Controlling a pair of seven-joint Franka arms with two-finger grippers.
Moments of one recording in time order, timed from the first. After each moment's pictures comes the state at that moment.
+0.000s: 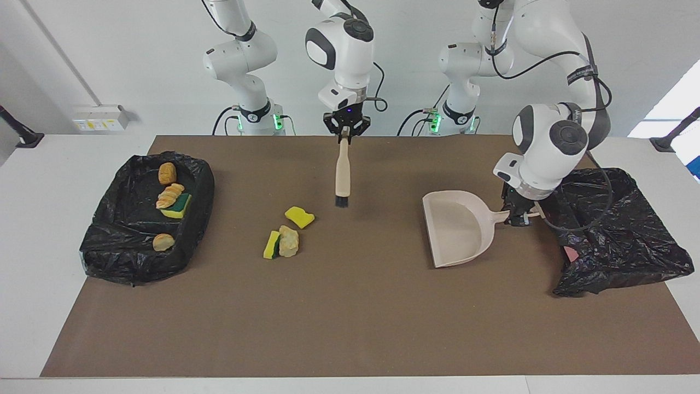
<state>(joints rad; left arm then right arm) -0.13 0.17 -0.03 -1.96 0.08 2.02 1.37 0.47 -0.16 0.26 -2.18 -0.08 1.92 0.86</state>
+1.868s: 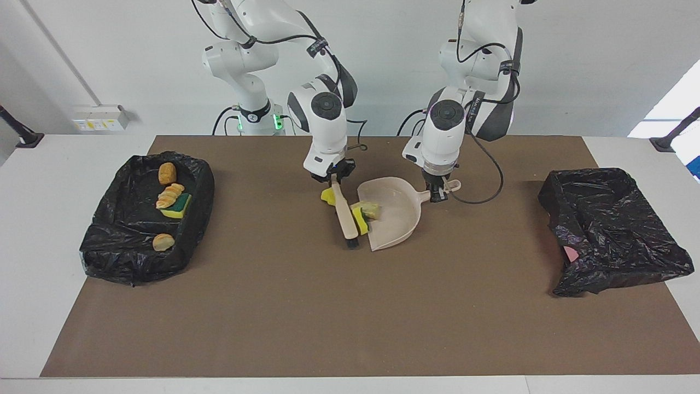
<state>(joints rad) -0.46 0.09 -0.03 -2.09 0.08 2.05 0.89 0.35 0.14 0.28 -2.14 0.15 2.21 0.32</state>
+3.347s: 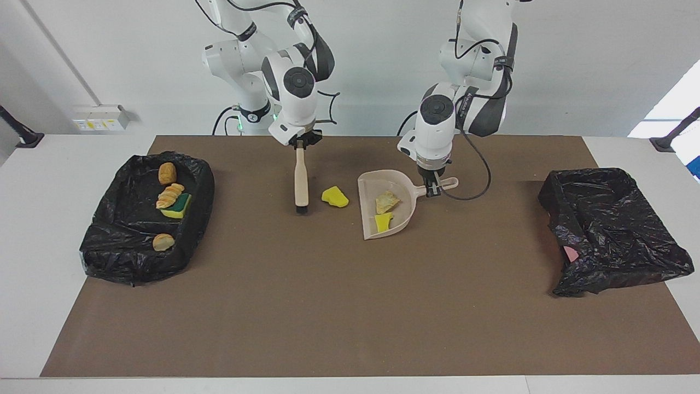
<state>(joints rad) -0.52 0.06 -0.03 -2.13 0.11 2.04 0.95 0.29 -0.17 0.28 -2.40 0.12 1.93 0.40</state>
